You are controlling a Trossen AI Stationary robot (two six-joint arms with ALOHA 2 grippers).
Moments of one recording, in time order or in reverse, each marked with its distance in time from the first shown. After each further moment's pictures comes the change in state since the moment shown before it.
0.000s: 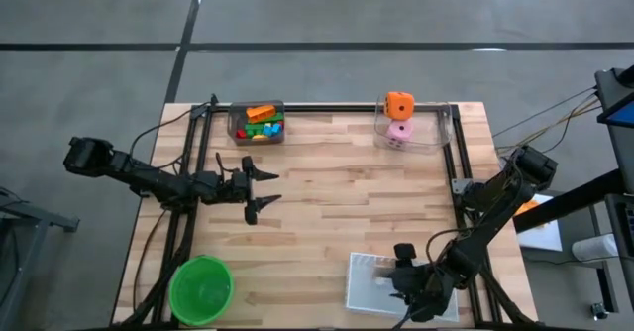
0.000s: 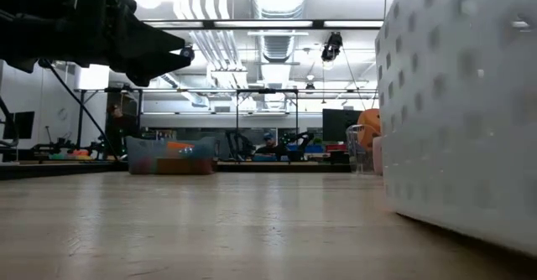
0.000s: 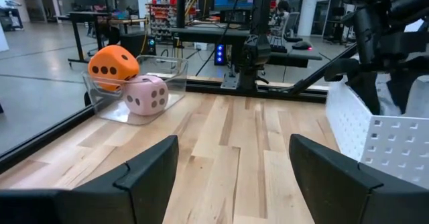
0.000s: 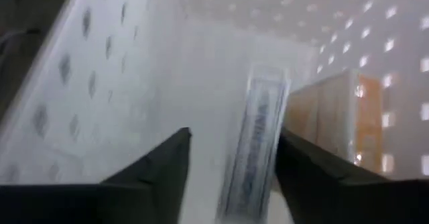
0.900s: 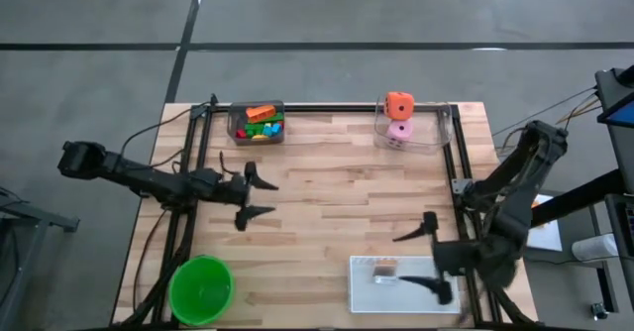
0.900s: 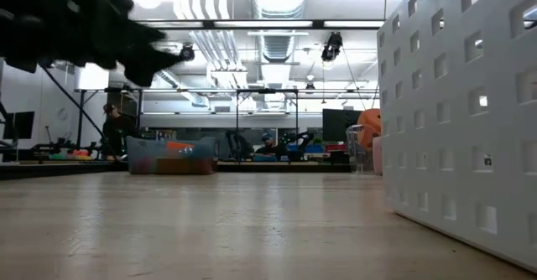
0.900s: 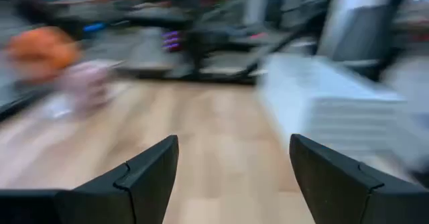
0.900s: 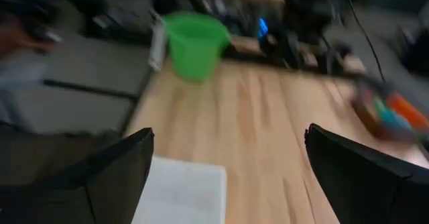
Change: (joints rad) left arm 0.036 -0.089 0.000 -0.138 0.220 -0.031; right arm 0.057 -0.344 0.092 0.016 0.502 -0.388
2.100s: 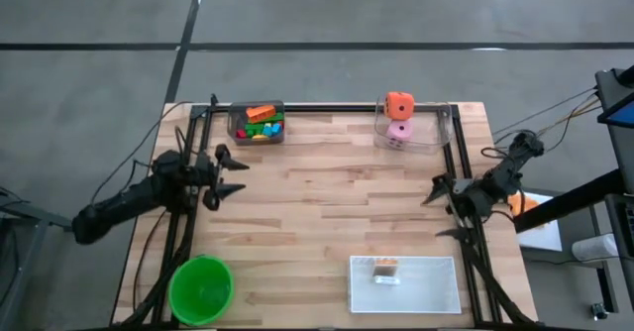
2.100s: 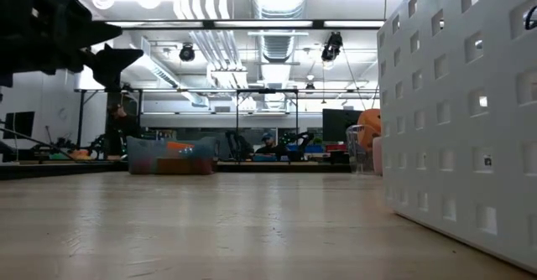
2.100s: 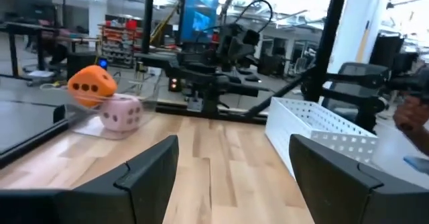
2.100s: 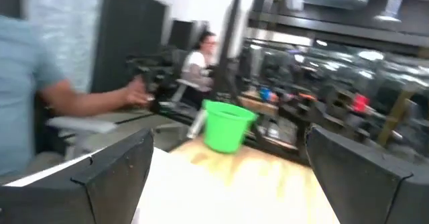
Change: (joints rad) left arm 0.532 -0.966 -0.135 -0.648 0.529 -0.074; right arm -0.208 -1.221 -0.946 0.457 -0.551 -0.581
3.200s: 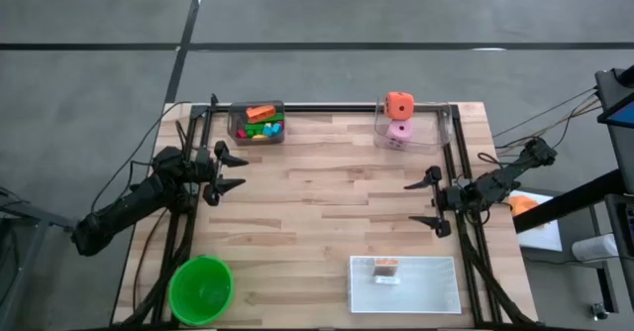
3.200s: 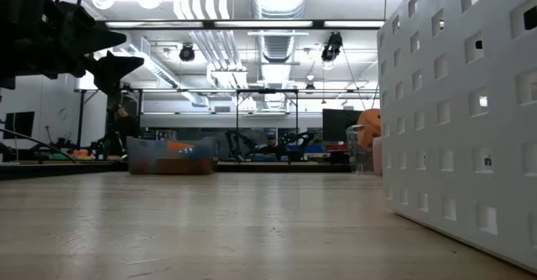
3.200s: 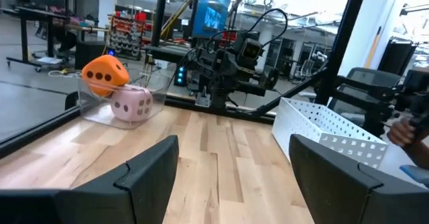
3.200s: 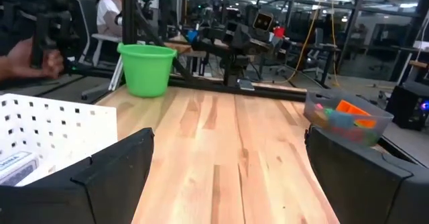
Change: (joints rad) left arm 0.183 0.022 -0.001 0.002 0.148 -0.058; right arm -0.172 0.037 -0.085 -0.051 0.205 0.160
